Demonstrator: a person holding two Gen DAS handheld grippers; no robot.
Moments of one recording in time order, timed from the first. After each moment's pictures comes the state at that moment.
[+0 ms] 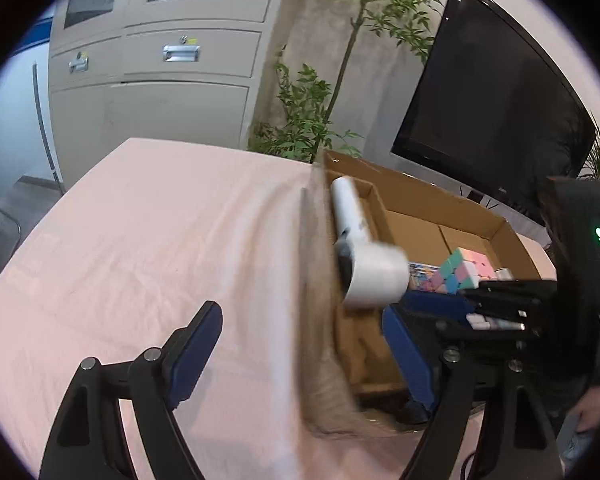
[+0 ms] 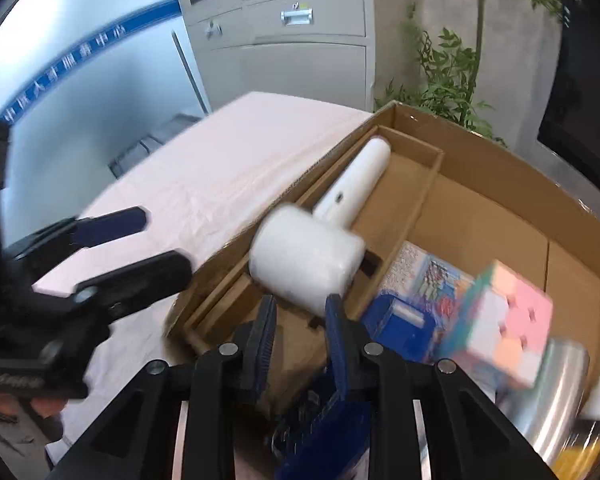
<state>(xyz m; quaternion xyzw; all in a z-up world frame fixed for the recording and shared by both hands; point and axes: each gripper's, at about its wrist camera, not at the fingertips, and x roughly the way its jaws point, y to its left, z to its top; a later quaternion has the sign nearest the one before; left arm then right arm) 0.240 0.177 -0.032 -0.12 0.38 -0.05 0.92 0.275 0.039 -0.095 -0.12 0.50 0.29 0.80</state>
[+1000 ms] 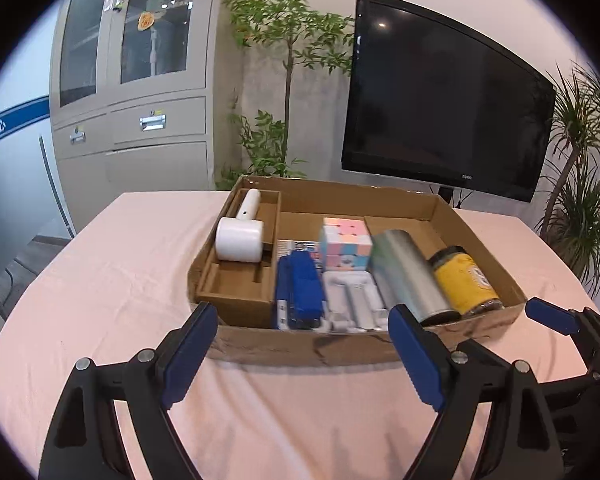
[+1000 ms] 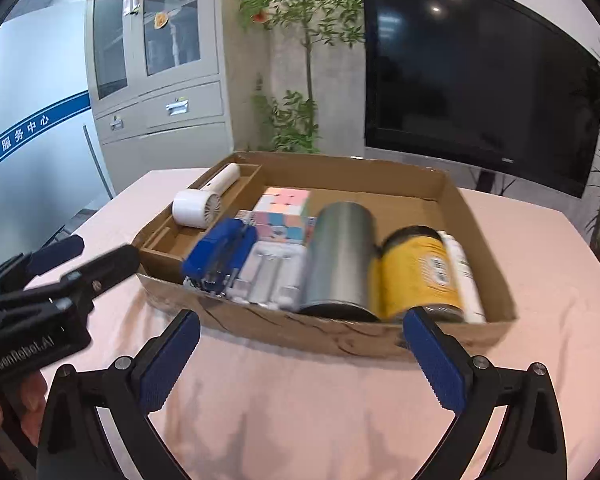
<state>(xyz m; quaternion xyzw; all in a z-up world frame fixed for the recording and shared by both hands) 0.110 0.022 0.016 -0.03 0.30 -0.03 0.95 0.071 -0.140 -0.041 -0.03 0.37 0.09 0.93</state>
